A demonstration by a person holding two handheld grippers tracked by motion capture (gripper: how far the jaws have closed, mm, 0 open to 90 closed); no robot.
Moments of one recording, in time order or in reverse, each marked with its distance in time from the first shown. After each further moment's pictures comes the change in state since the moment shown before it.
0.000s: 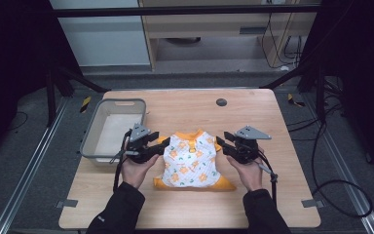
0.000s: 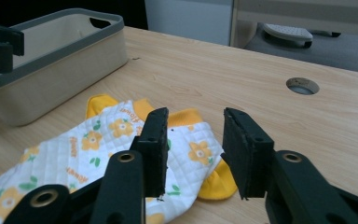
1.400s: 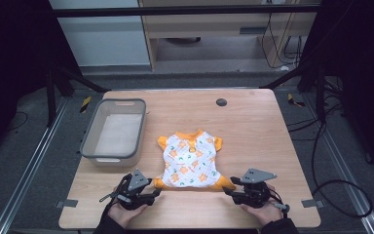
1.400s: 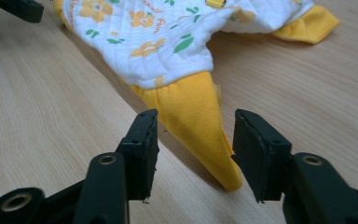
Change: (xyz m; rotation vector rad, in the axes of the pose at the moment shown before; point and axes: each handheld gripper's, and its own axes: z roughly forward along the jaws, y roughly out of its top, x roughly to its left) left arm -0.022 -0.109 -0.033 0.301 -0.083 0.186; right arm 0.021 -0.094 -0.053 0.256 0.208 -0.118
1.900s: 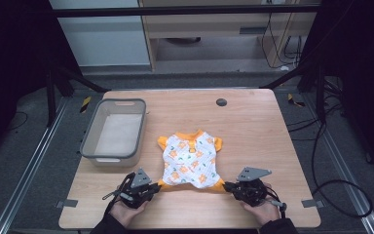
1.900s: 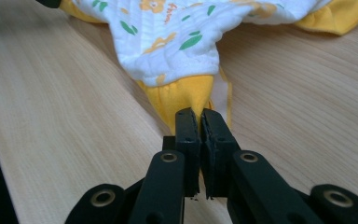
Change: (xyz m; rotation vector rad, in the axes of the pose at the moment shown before) left arm -0.003 0.008 0.000 0.009 -0.064 -0.006; right arm 0.000 0.006 0.005 0.054 0.049 0.001
